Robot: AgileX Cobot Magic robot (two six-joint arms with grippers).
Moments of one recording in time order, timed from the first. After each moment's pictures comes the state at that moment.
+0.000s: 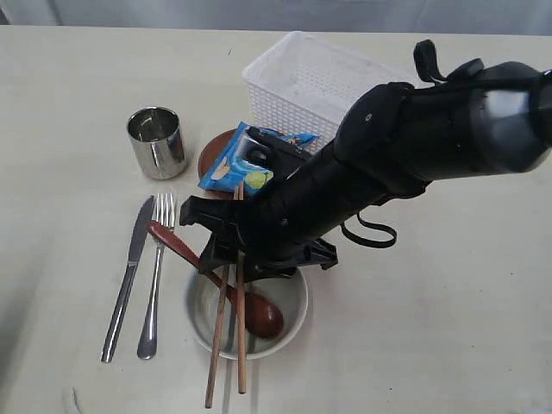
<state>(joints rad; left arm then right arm) -0.17 0.00 0.00 0.05 0.33 0.04 0.79 1.79 -0.89 1.03 0.54 -0.17</state>
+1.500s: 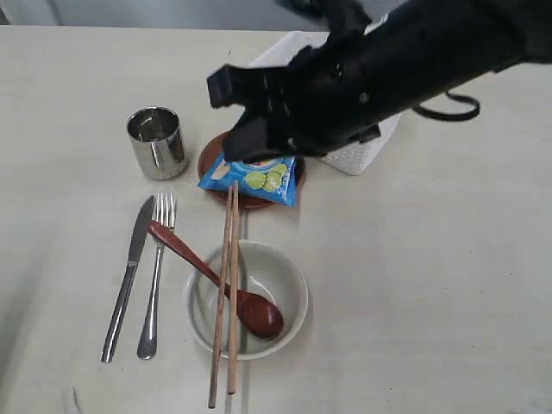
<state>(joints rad) -0.17 0.00 0.00 0.05 0.33 0.04 0.65 1.46 -1.04 0.80 0.74 -0.24</state>
